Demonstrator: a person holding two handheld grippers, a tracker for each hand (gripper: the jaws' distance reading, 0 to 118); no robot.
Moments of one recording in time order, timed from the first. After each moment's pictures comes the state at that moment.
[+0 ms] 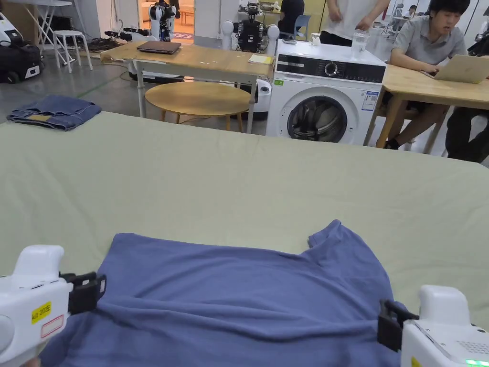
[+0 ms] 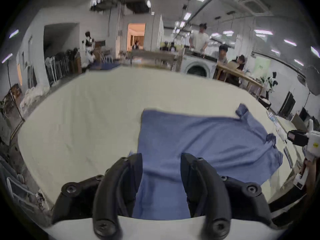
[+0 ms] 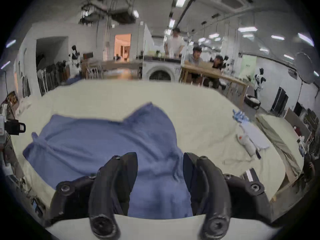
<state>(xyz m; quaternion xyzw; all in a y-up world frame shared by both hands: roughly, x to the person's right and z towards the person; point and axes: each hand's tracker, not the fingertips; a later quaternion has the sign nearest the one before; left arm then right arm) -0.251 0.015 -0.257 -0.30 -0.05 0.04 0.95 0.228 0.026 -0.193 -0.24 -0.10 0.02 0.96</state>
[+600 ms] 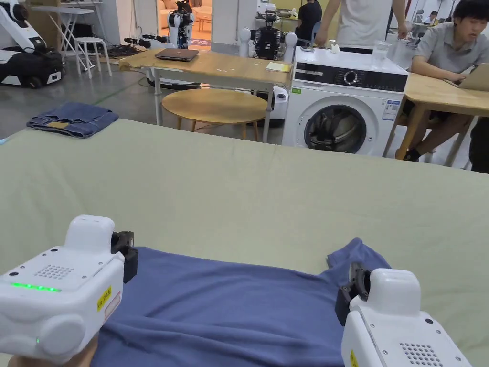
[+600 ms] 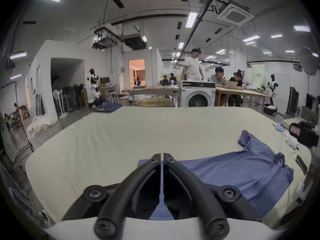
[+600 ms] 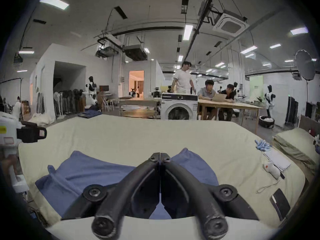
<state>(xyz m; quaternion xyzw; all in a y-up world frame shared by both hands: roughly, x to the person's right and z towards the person) -0.220 0.042 -0.304 -0.18 -0.03 0.00 0.98 0.142 0.038 -0.237 -0.11 -0.03 0.00 0.99</state>
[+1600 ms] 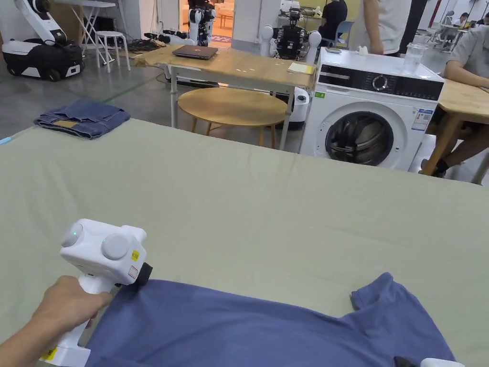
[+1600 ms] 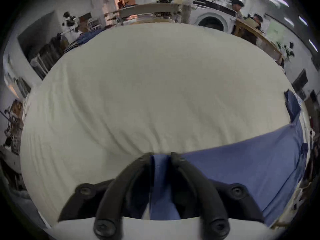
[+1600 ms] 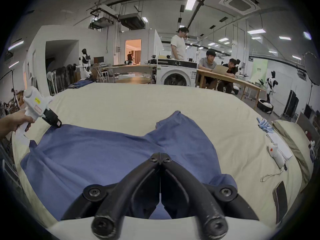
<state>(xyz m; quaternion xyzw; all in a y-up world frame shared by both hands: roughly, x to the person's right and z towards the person) -0.250 -0.051 -0.531 -0.52 -0.05 -0.03 0.85 0.191 -0.014 -0.290 -0.26 -0.04 0.01 0.97</state>
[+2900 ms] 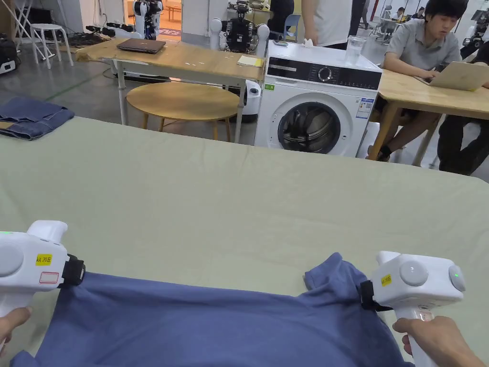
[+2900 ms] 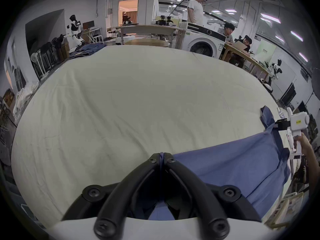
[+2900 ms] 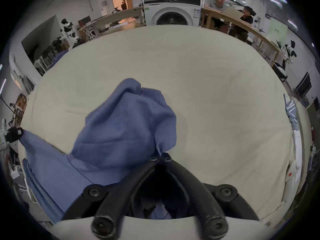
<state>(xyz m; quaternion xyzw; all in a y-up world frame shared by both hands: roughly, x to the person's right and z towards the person) -0.275 0.001 -0.469 -0.44 -0.08 0.03 0.89 0.319 -0.029 -0.477 -0.50 -0.02 -0.05 0.86</state>
